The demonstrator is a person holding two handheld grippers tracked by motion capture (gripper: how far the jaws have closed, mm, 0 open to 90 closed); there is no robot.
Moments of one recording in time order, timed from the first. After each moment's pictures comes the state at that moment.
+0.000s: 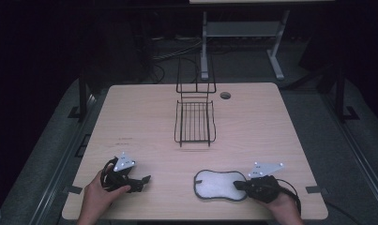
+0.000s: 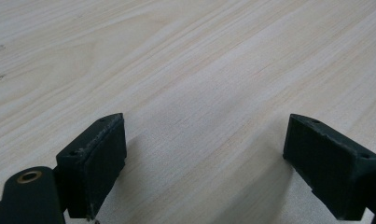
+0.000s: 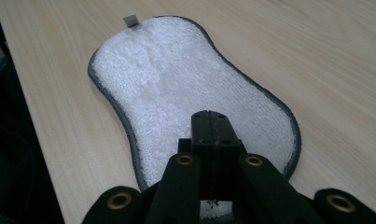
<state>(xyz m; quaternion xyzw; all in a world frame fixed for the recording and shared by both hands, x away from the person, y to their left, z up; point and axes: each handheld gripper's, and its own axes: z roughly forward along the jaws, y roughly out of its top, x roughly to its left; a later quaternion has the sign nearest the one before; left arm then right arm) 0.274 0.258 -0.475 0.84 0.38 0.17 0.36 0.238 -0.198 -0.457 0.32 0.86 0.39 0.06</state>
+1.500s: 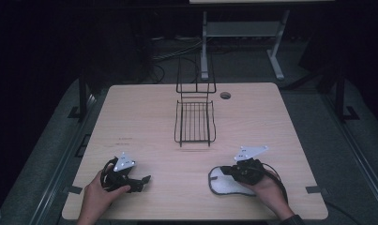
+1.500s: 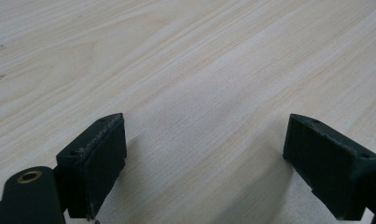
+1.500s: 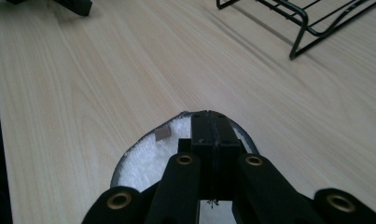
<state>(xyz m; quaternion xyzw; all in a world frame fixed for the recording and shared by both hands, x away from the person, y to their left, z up) 0.274 0.258 -0.475 0.84 0.38 0.17 0.36 0.281 -0.161 -0.442 0.30 0.86 0.41 0.06</state>
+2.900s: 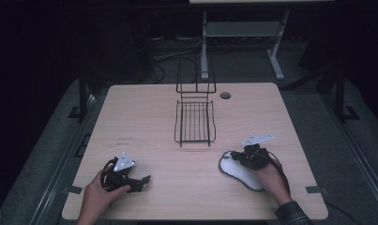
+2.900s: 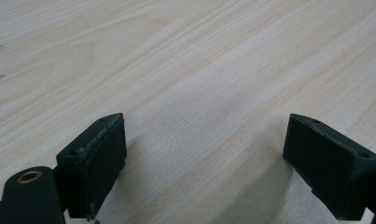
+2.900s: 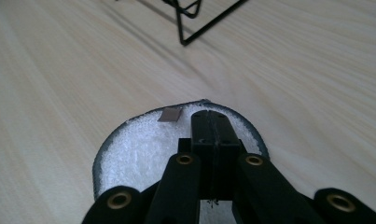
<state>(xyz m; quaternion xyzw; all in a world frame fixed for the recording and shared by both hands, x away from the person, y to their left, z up) 0.274 0.258 -0.475 0.84 0.38 0.17 0.36 0.326 -0.193 -0.458 0.38 0.84 0.38 0.11</state>
